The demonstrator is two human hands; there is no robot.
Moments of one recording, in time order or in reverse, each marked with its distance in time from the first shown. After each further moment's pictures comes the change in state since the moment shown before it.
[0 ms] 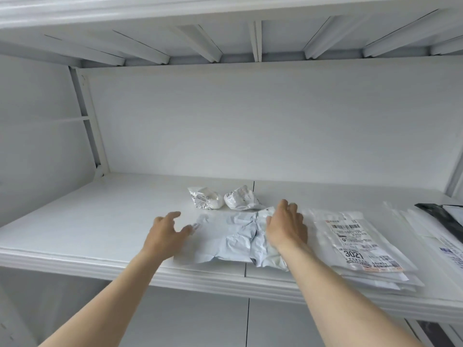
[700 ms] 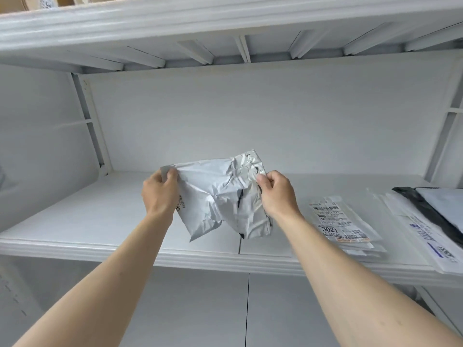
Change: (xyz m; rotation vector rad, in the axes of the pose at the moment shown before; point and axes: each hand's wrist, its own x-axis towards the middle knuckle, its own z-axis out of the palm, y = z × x) left_hand -0.031 0.071 -0.036 -0.594 0.435 0.085; right_hand -0.027 -0.011 -0.053 0.741 0.084 -0.163
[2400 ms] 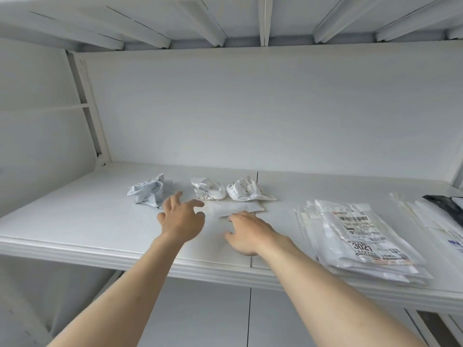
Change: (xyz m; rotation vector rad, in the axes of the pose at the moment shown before) left_hand 0.015 -0.074 0.028 0.901 -0.433 0.071; right_hand -0.012 0.013 0.075 -0.818 -0.756 -0.063
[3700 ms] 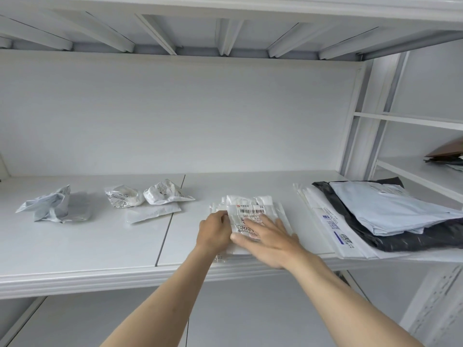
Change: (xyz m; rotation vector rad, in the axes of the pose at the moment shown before) left_hand -0.096 0.201 0.117 -0.473 -0.265 0.266; right_hand -0.143 0.186 -0.028 0.186 0.092 0.352
